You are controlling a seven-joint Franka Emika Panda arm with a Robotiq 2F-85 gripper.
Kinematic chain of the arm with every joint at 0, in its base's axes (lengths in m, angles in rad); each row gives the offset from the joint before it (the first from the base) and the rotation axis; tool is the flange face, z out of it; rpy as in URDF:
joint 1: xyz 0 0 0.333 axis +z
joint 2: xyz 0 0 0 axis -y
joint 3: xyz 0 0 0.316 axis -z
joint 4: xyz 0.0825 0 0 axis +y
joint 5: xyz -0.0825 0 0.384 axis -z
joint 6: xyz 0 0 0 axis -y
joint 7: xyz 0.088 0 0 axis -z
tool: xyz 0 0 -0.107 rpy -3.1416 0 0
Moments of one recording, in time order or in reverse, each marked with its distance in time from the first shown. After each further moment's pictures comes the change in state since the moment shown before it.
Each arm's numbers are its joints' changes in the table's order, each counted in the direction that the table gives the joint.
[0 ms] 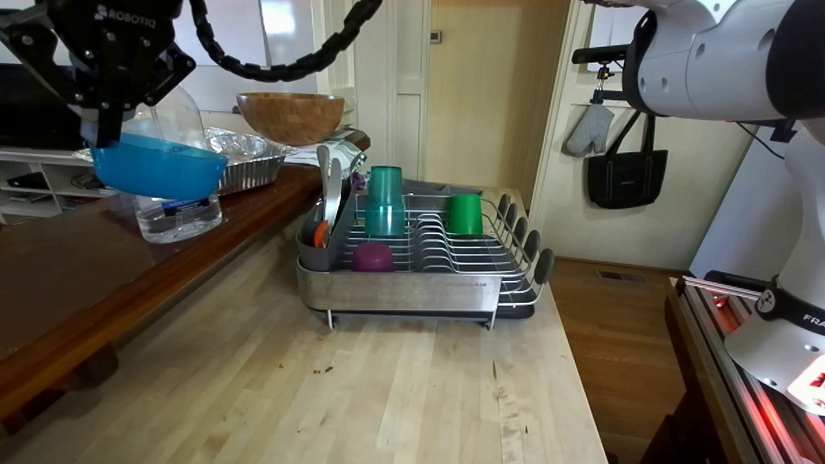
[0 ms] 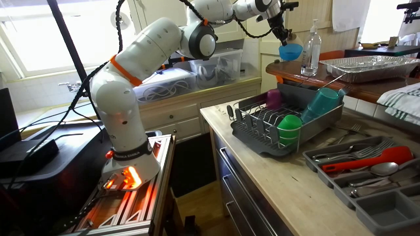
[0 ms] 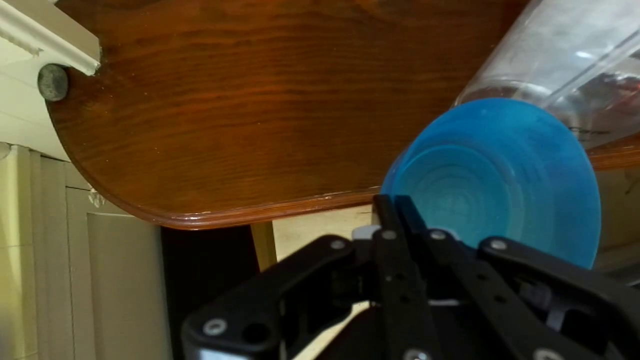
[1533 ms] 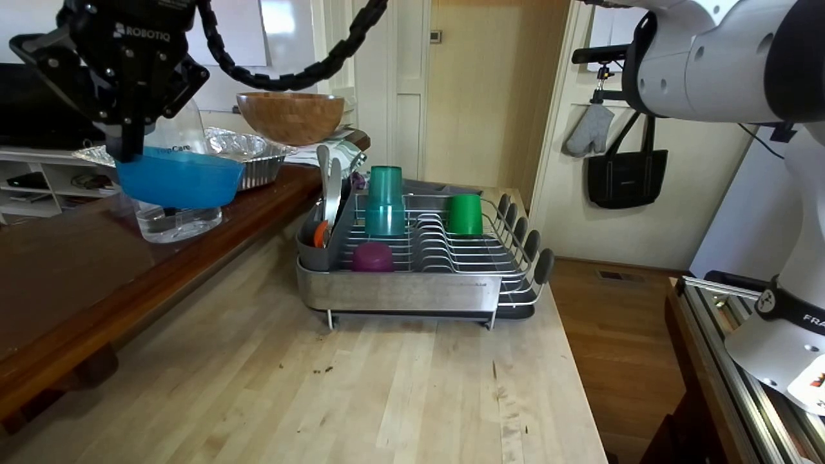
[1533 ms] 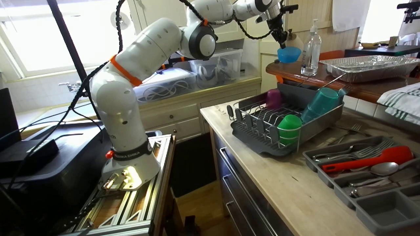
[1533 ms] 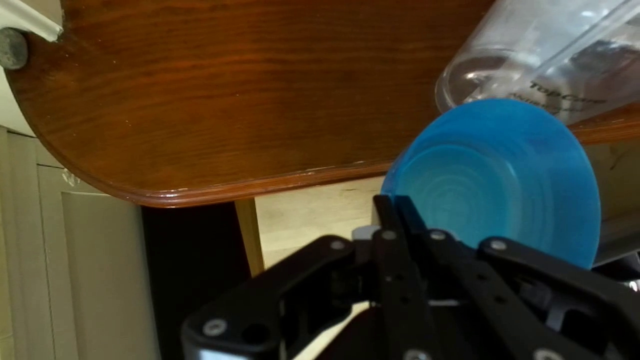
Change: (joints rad) arm 0.007 -0.006 0.016 -0.010 -0.011 -0.070 -0.011
